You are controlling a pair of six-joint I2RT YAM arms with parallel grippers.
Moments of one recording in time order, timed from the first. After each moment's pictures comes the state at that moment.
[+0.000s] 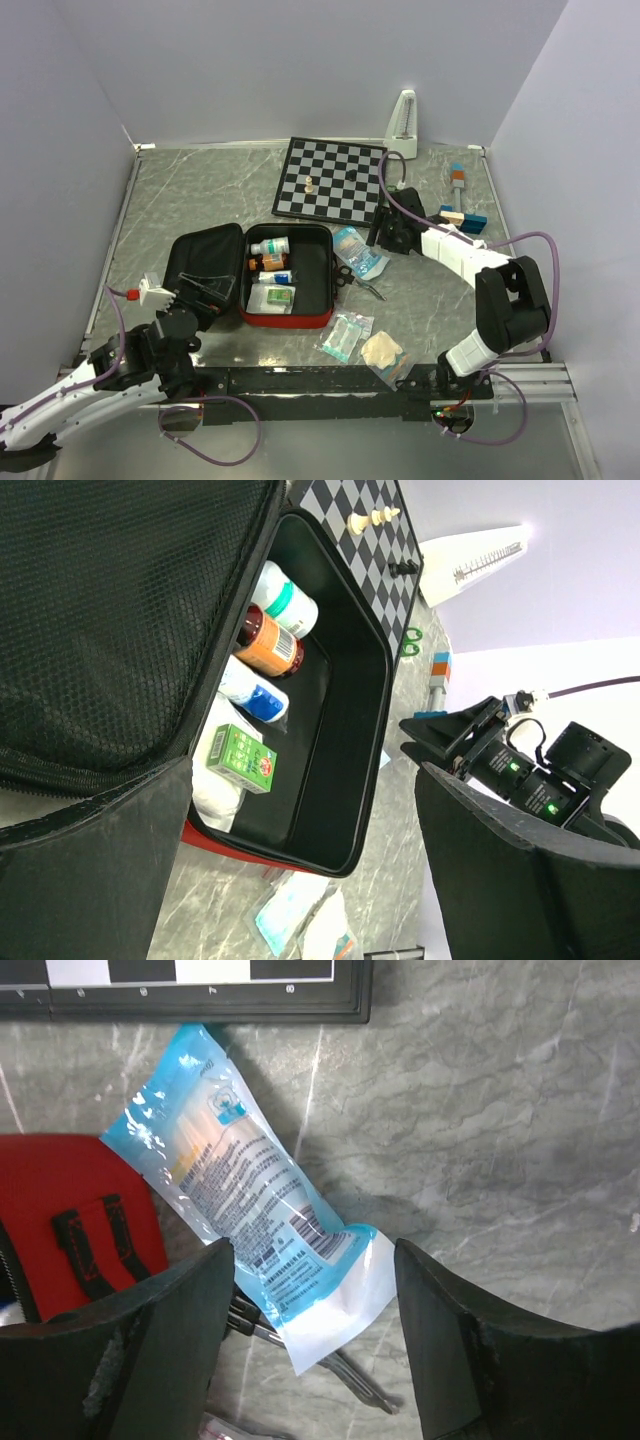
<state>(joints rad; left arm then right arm) -1.08 0.18 0.47 -0.79 -0.84 -1.53 0.35 1.54 0.97 -0.36 0.05 0.54</state>
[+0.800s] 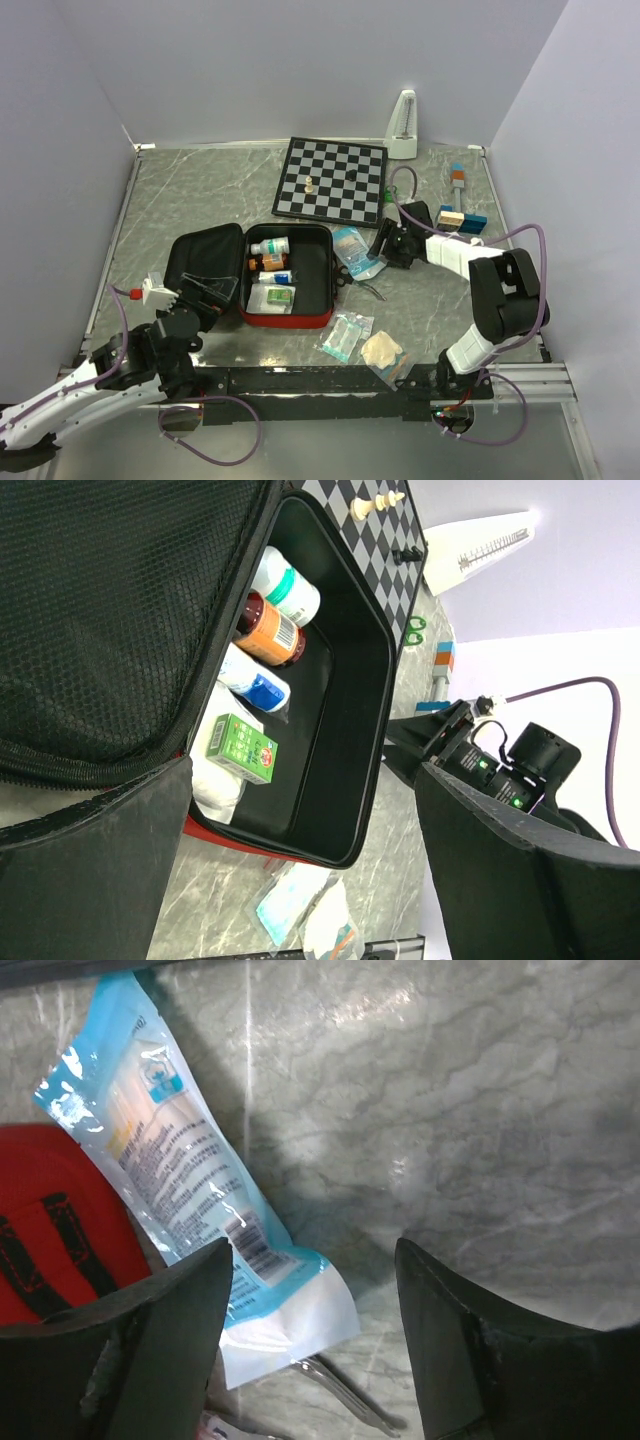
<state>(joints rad) -1.08 0.19 0.46 -0.78 -0.82 -1.54 0.25 1.60 0.84 -0.22 -0.15 0.63</state>
